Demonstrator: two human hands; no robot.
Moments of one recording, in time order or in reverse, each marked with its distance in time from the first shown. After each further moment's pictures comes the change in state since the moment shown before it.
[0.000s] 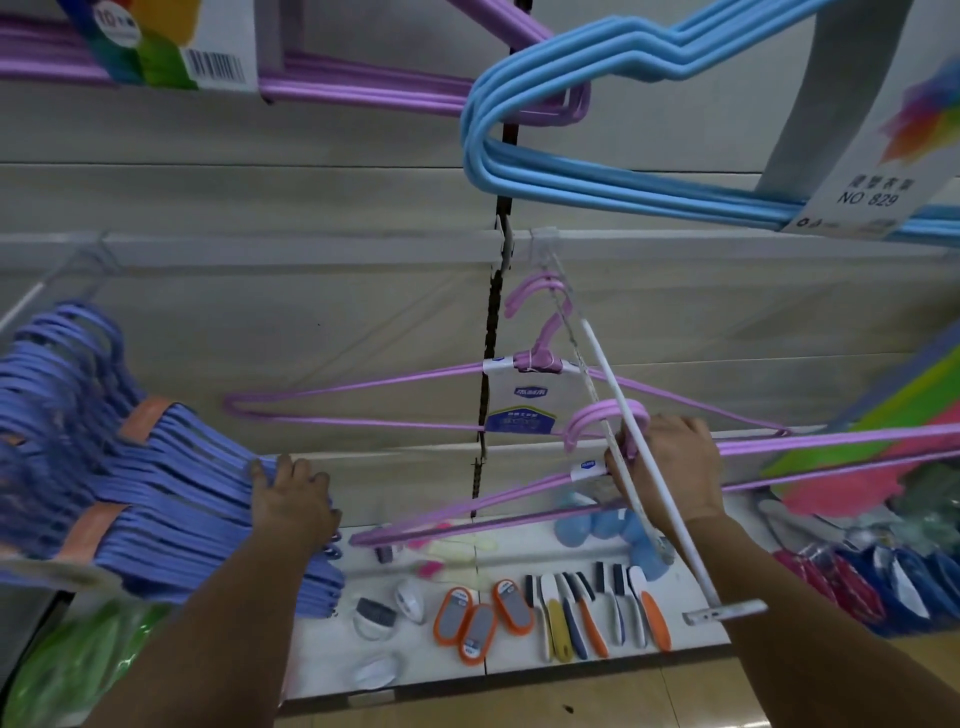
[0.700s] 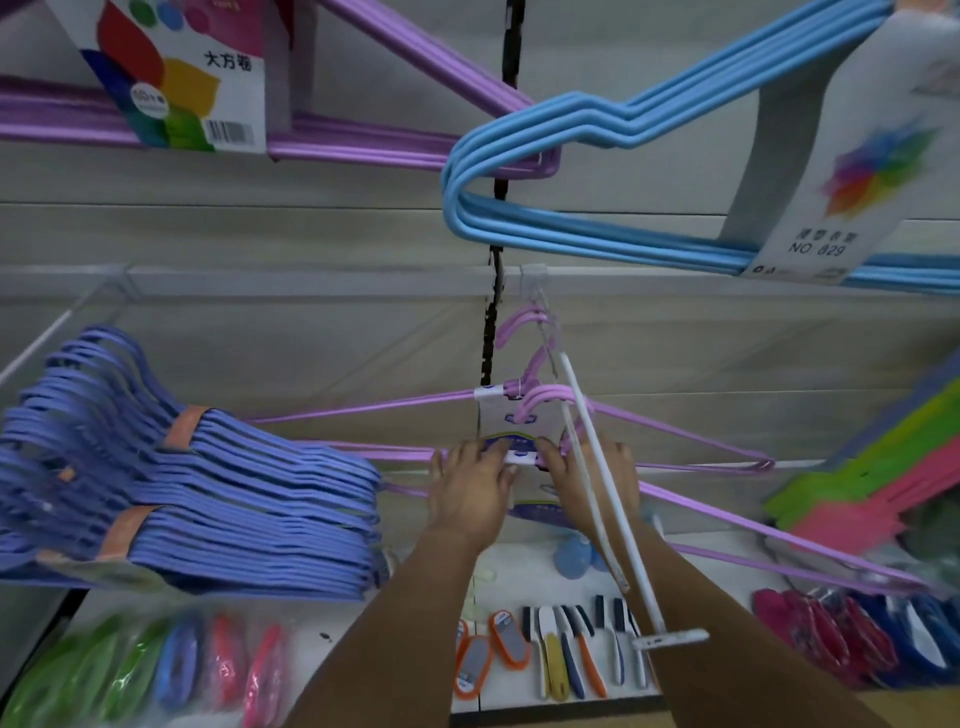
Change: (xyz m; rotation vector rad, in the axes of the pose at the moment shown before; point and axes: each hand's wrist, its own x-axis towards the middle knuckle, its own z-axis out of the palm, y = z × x) left_hand -0.048 0.145 -0.105 -0.714 0.383 0.292; right_hand 0.027 -0.025 0.046 0.299 -0.094 0.083
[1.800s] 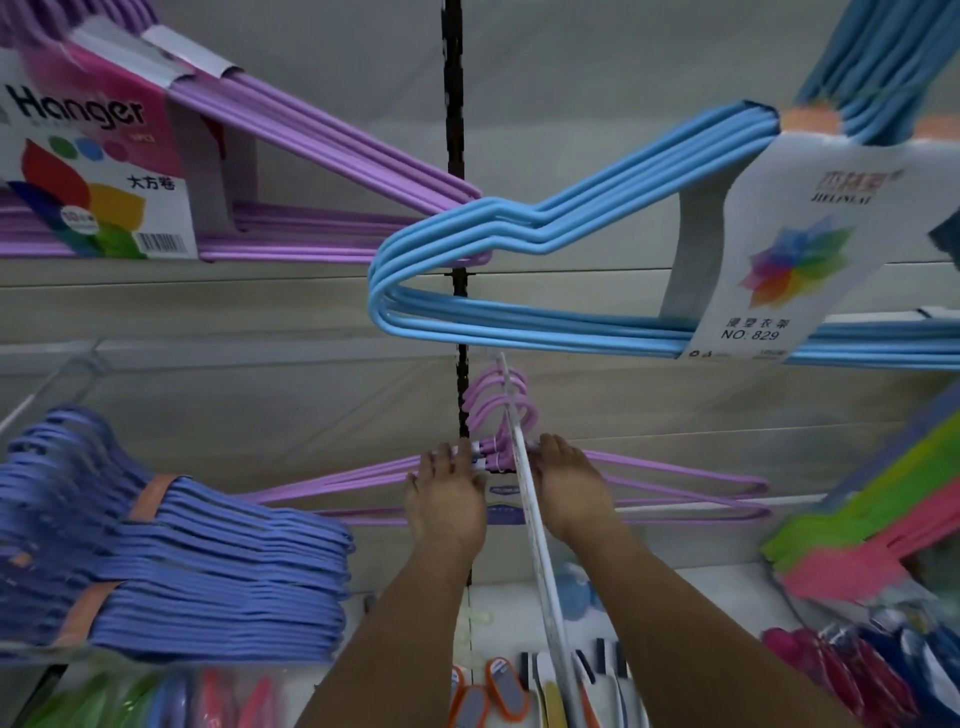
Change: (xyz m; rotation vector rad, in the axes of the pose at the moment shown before) left_hand 0.044 0.026 -0.023 0.095 0.033 -0.213; right_hand 0.052 0.005 -0.025 -0.065 -0.213 -0.068
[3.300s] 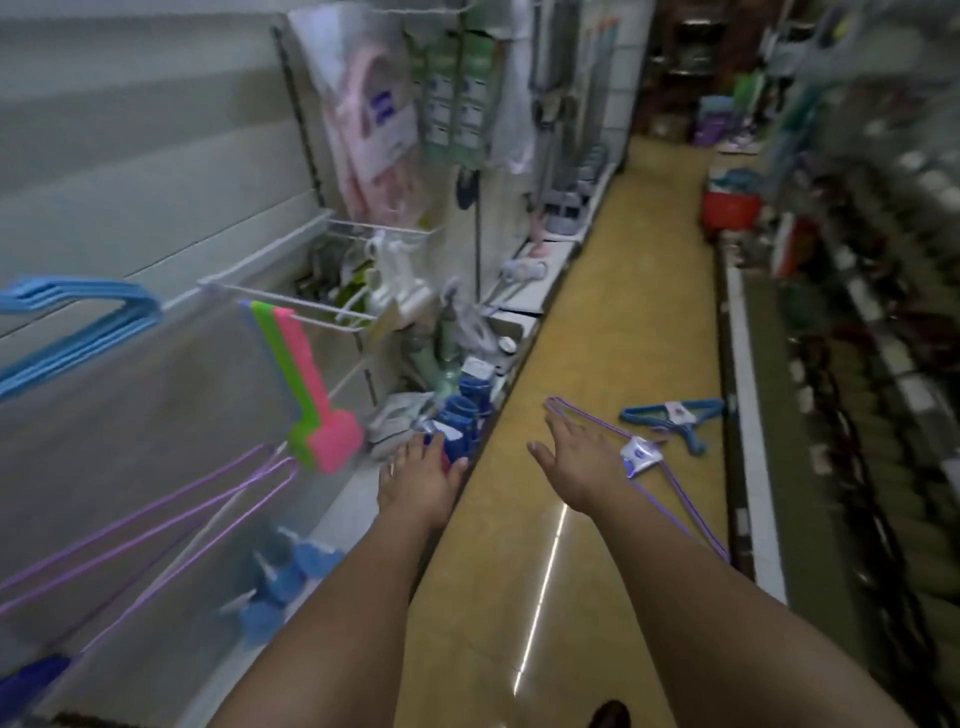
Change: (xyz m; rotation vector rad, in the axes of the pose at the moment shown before) left_hand -0.362 0.348 0.022 0.091 -0.411 1.095; right_hand -0.525 0.256 -0.168 0.064 0.194 1.081
